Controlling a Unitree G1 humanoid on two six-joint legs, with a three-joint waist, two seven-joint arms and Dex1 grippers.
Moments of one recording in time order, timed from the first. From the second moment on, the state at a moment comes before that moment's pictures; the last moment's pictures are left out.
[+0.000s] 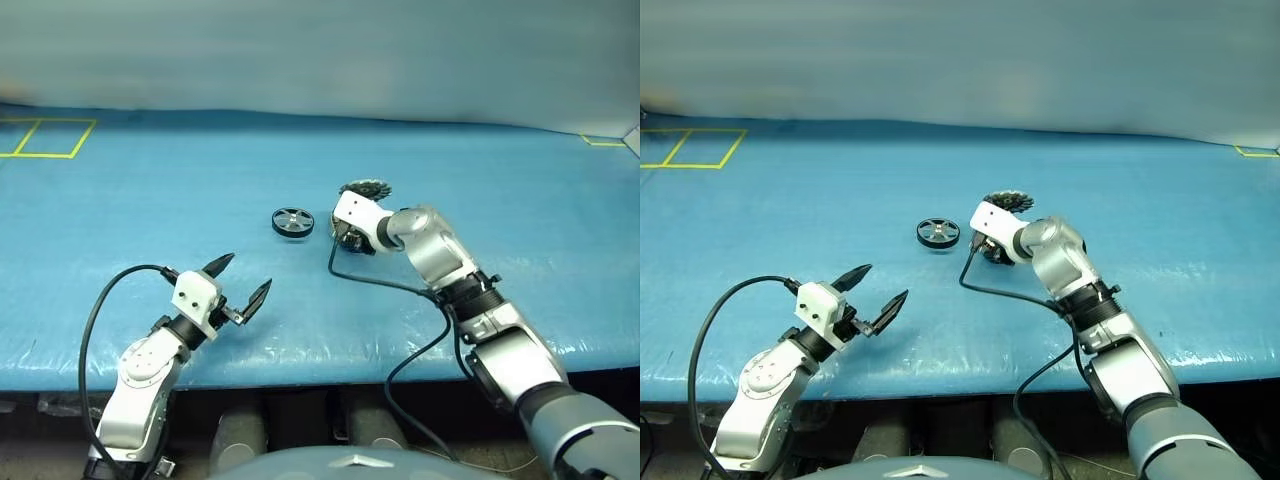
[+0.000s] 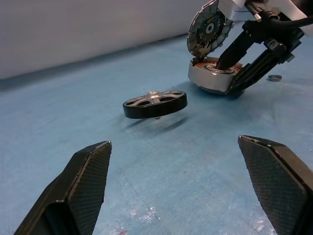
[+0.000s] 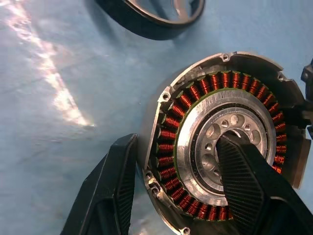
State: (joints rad) left arm 0.22 0.36 -0.01 -0.29 -0.22 0.02 -0.56; right arm -0.65 -0.34 0.41 0.13 -0.29 0.73 0.84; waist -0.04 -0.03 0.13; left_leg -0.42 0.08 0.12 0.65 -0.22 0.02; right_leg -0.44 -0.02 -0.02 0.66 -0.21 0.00
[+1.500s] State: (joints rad) left arm 0.25 0.39 0.00 -0.27 -0.33 0.06 -0.63; right arm -0.42 -0.15 0.49 -0.62 -0.03 1.36 0.54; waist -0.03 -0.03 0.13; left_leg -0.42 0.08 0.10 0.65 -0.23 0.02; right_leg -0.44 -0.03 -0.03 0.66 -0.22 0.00
